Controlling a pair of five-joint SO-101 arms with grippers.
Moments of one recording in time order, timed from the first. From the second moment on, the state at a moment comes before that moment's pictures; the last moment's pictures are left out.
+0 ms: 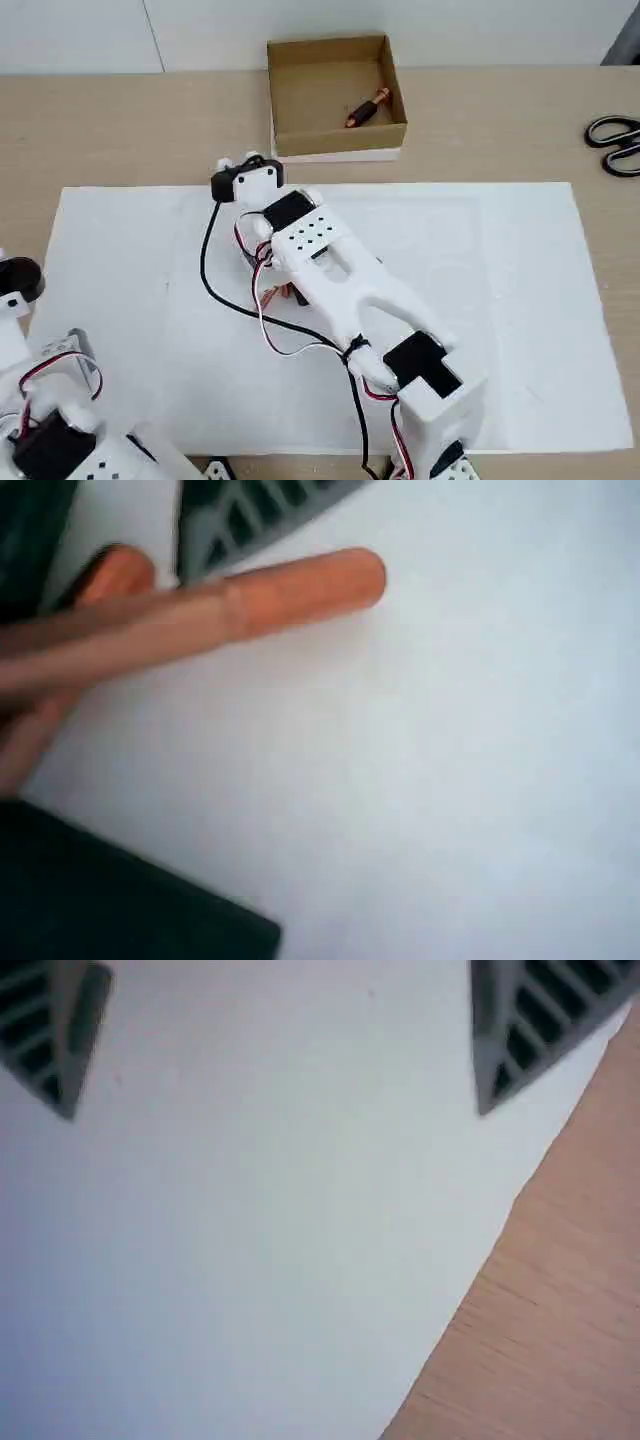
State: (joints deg) left arm -52.6 -77.6 51.9 85.9 -16.7; right arm -40.2 16.5 -3.4 76.1 -10.6
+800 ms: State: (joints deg) left arm -52.6 -77.6 51.9 85.9 -16.7; right arm -37.5 16.8 2.2 74.9 -10.6
